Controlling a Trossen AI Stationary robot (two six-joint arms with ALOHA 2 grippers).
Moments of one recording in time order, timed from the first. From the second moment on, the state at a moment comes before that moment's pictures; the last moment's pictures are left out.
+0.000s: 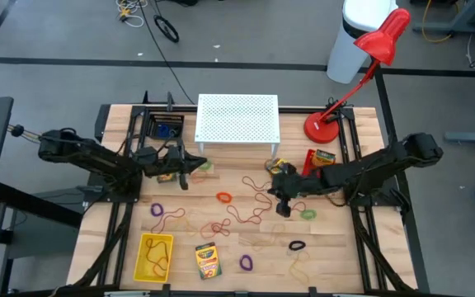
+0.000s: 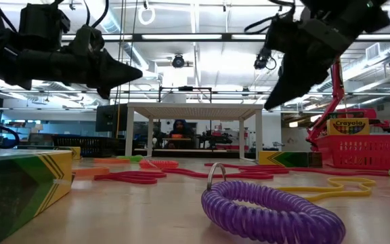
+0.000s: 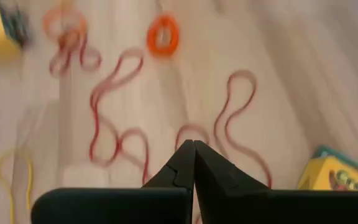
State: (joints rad) left arm 0.10 1.24 0.08 1.22 -0.11 -0.11; right arm 0.22 1.40 0.76 -0.22 0.21 0.34
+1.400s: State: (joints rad) left arm 0.10 1.45 0.20 1.23 -0.02 -0.09; right arm 0.28 1.84 1.07 -0.56 0.16 0.42
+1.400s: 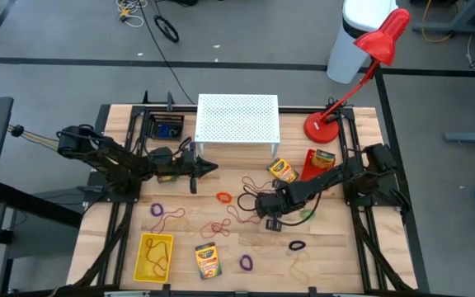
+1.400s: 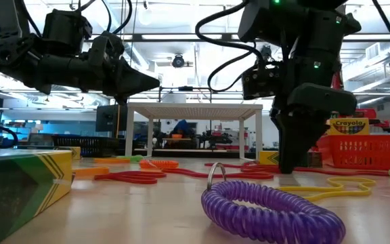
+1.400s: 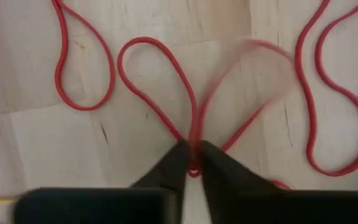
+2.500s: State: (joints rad) left arm -0.04 1.47 0.44 0.83 -0.10 -0.06; right arm 0.23 1.67 1.06 -0.27 0.47 0.20
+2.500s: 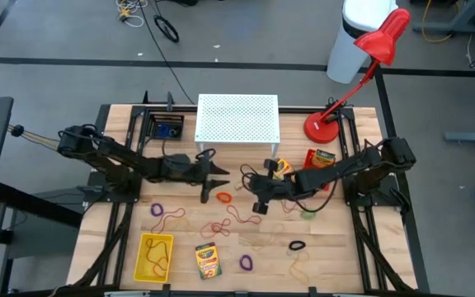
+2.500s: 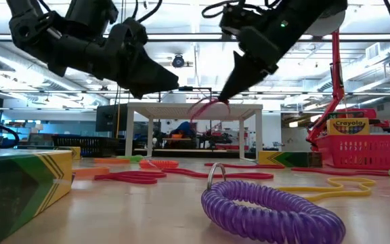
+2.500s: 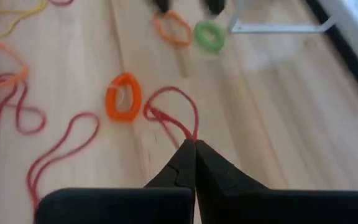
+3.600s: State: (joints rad) left arm -0.10 1.65 0.61 0.74 -0.18 0.09; right arm 0.23 1.67 1.06 -0.10 0.48 0.10
